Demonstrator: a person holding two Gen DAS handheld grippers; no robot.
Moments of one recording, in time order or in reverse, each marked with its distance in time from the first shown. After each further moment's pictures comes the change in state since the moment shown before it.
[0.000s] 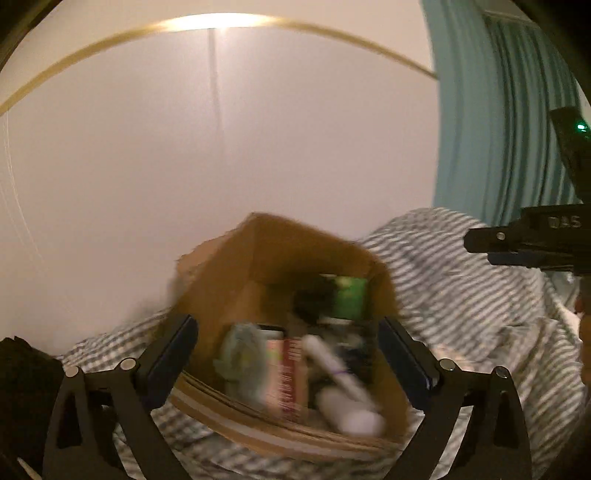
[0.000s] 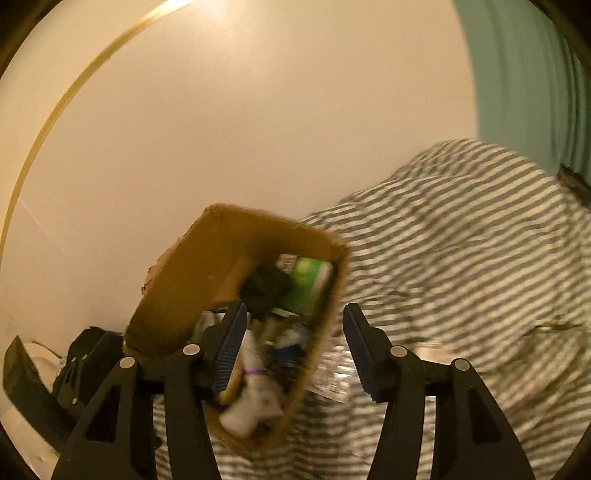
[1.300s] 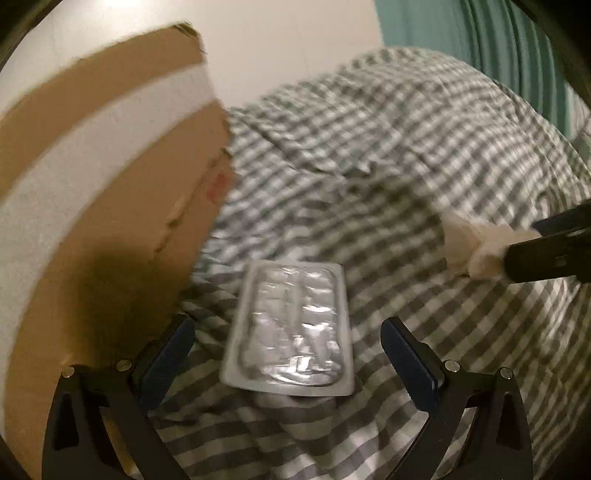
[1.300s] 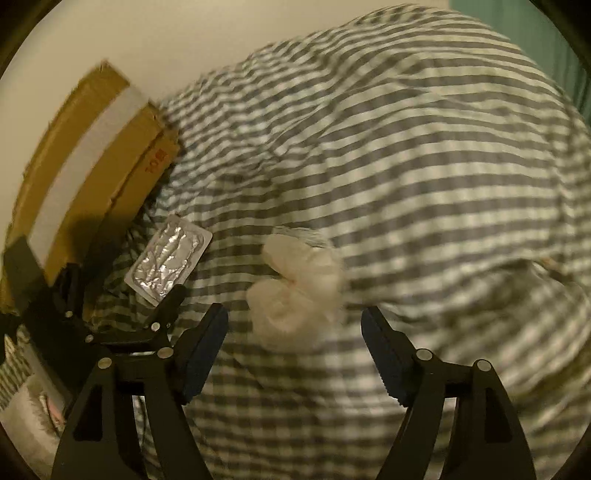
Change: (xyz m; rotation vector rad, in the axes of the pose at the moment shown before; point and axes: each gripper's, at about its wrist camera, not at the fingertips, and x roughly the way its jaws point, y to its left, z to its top) left arm 0.199 -0.106 -0.131 0.250 0.283 -0.070; right arm 0.127 -0.152 -0.090 -0.085 0.302 -0.108
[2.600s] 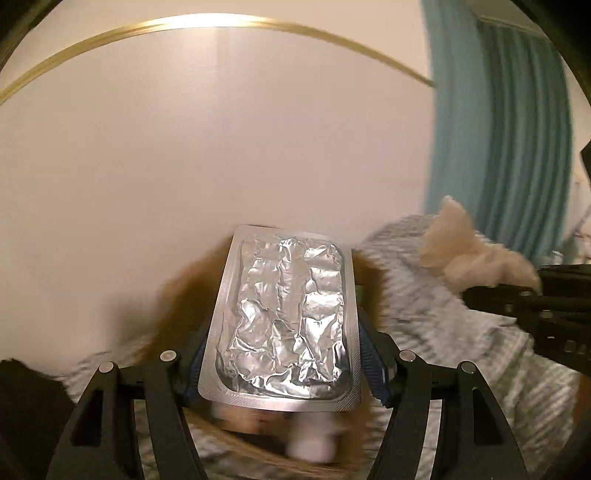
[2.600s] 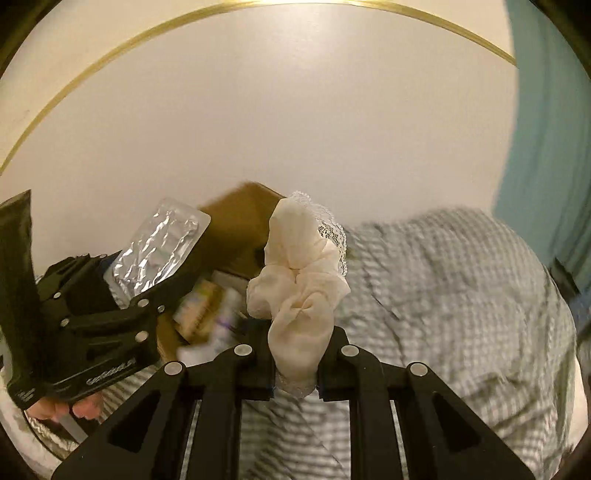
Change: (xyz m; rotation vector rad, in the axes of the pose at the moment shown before) left arm -0.211 0.218 0.056 -0.234 -0.262 0.023; right arm -0.193 0.226 0.027 -0.260 -0.423 0.032
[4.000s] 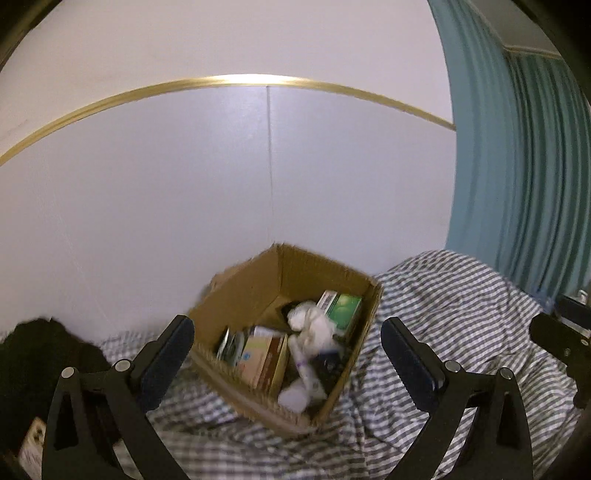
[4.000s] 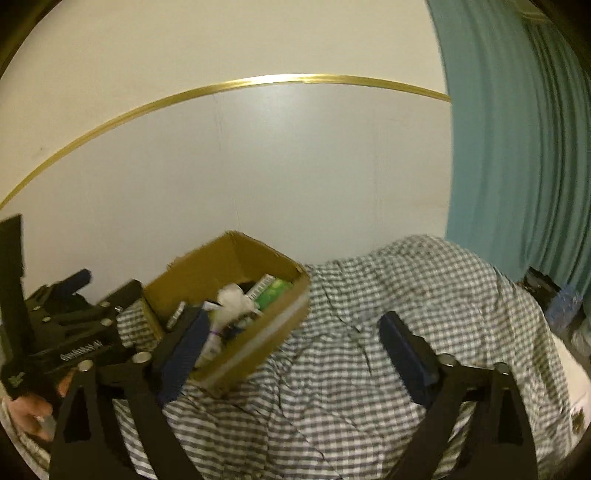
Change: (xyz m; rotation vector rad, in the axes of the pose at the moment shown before) left arm -0.091 -0.057 -0.051 -0.102 -0.152 0.165; right arm -0.105 -0.028 -0.082 0.109 -0.282 -0.108
